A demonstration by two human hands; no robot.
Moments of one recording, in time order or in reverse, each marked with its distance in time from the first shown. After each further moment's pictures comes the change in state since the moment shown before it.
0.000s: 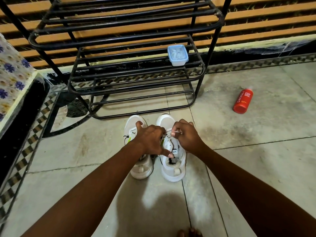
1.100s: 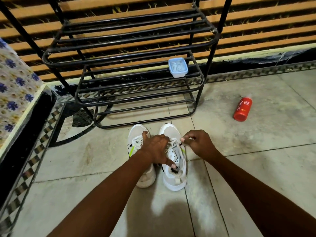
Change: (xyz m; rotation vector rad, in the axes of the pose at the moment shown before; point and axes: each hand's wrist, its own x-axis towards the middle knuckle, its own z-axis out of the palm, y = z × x) left_hand 0.006 0.005 0.007 -0.011 -0.017 0.019; right_hand -0.002 0.021 -0.031 0.137 0.105 -0.071
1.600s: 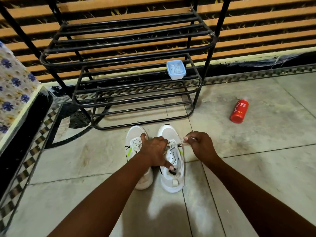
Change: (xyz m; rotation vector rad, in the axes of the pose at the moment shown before) left_hand -0.001 0.005 0.002 0.015 -0.002 -0.018; right_hand -0.011 -0.002 -0.004 0.014 0.129 0.113
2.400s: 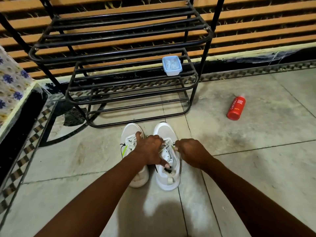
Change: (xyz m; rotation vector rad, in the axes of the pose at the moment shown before) left_hand -0.002 0.004 -0.003 0.017 -0.014 -0.007; right_hand -0.009 0.017 0.006 -0.635 -0.337 -0.447
